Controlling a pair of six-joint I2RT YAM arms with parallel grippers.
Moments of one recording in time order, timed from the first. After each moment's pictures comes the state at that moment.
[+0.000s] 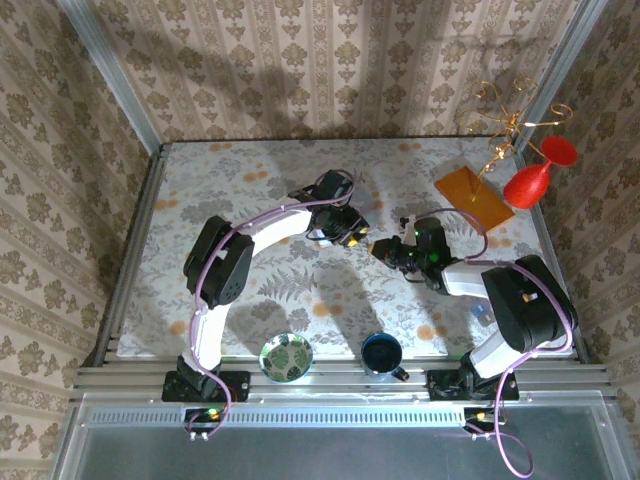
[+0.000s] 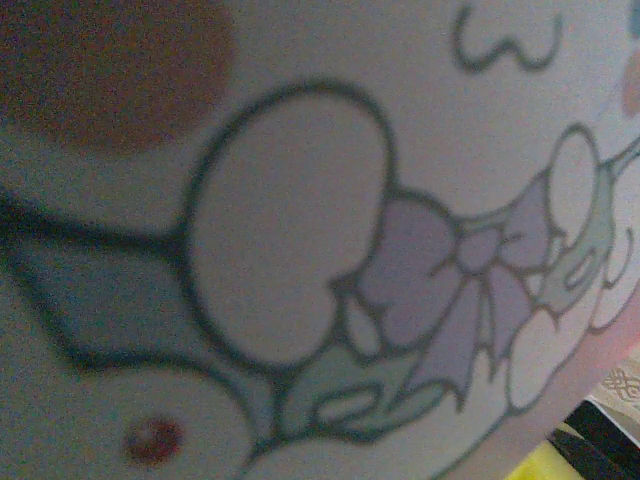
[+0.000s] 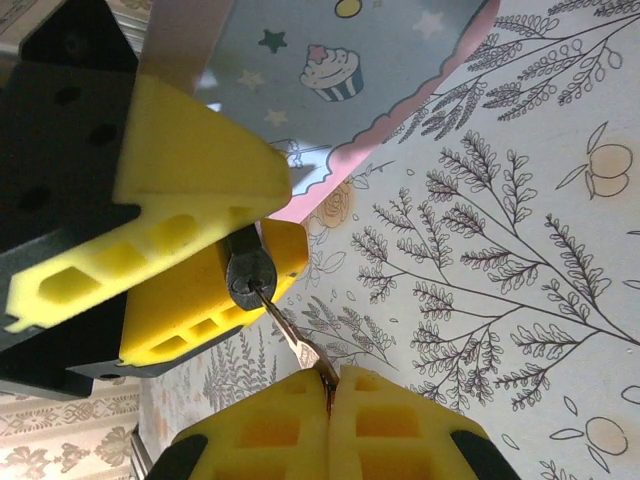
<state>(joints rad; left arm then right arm) -0.74 2.08 1.57 -0.48 0.40 -1.29 0.29 1.57 0.55 0.44 -0.52 0.89</state>
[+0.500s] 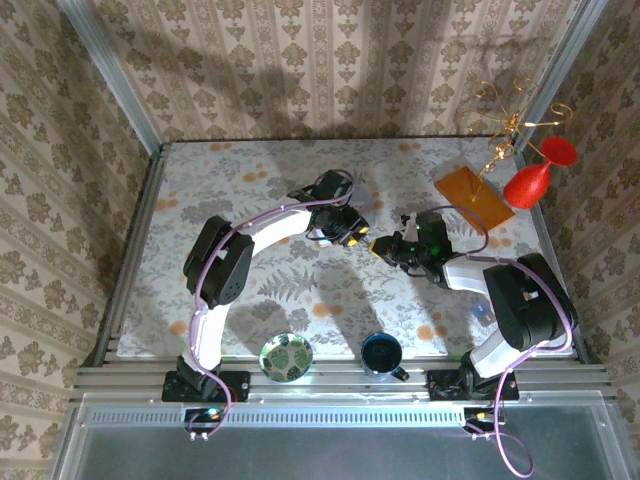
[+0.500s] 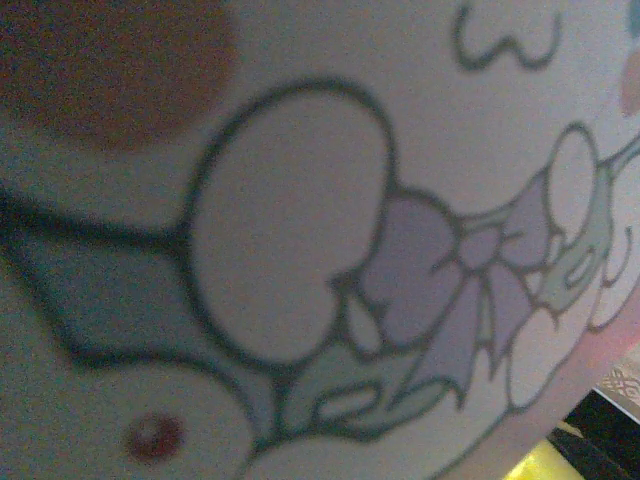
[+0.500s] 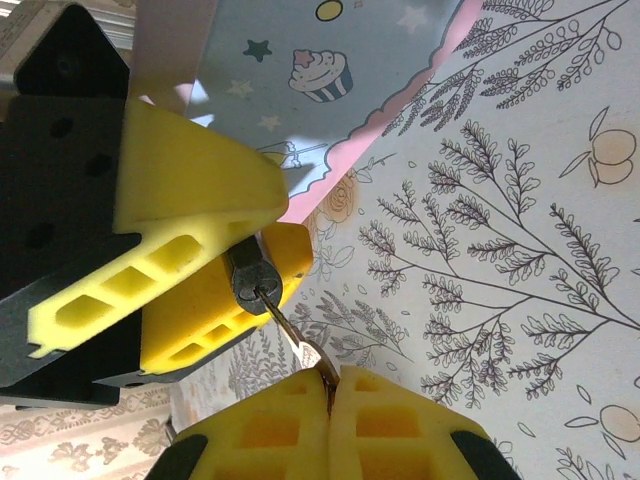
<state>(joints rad) -0.74 2.08 1.57 -0.47 0.39 -1.29 0.27 1.59 0.59 0.39 -0.59 0.95</state>
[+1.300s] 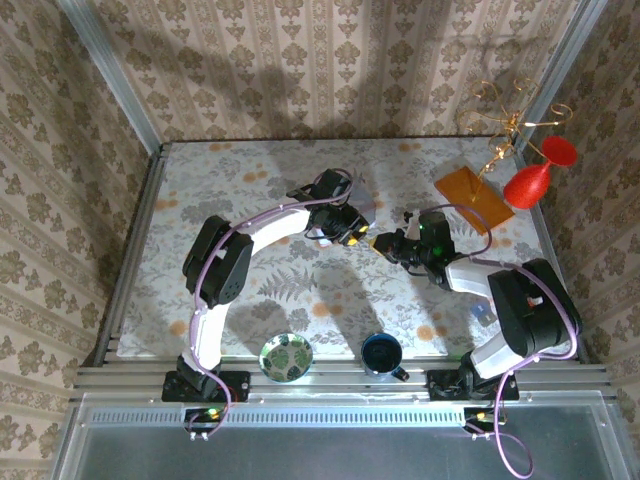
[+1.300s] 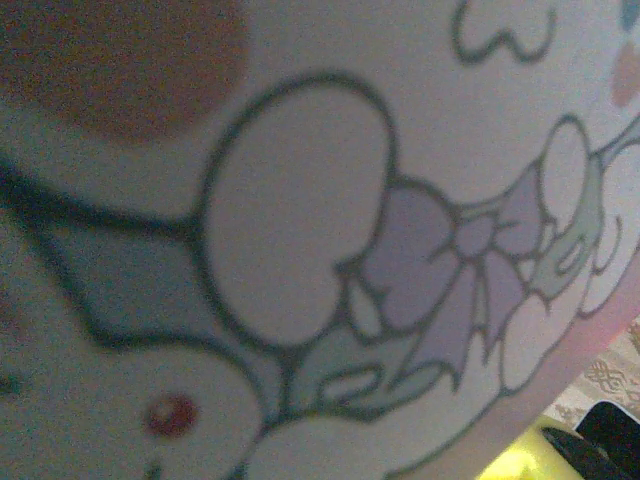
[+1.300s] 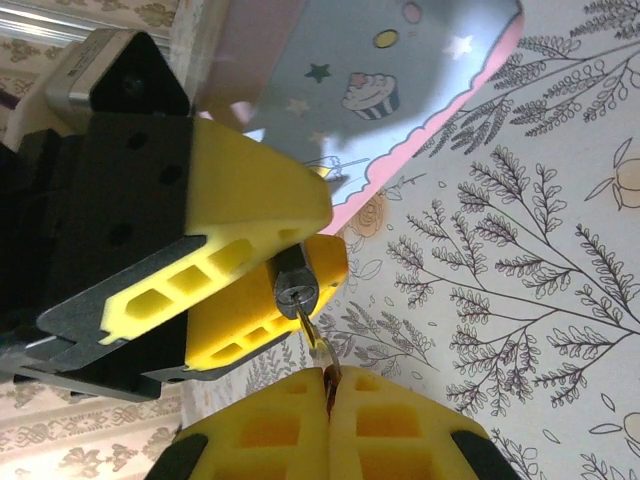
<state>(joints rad) -0.73 2.08 1.57 -0.46 0.43 -1.30 0.27 1.53 0.57 0.40 -0.56 0.94</state>
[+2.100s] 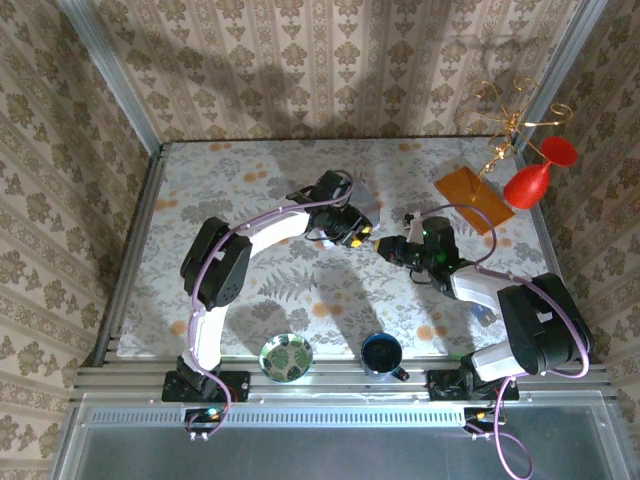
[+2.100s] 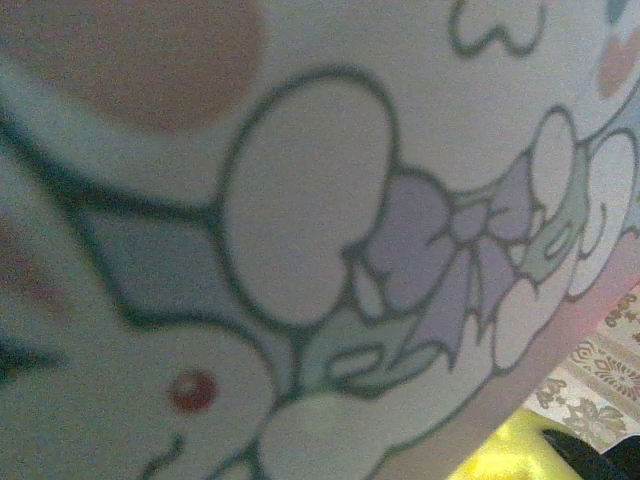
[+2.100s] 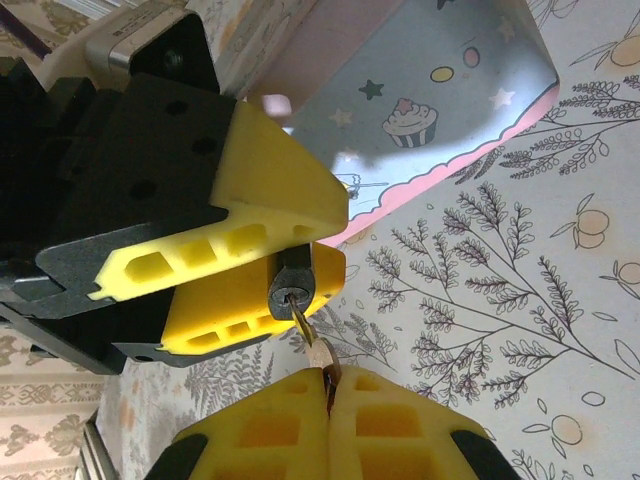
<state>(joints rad) -0.74 2.06 1.54 -0.41 0.48 -1.35 0.27 1.44 0.52 0.39 -0.51 0.73</state>
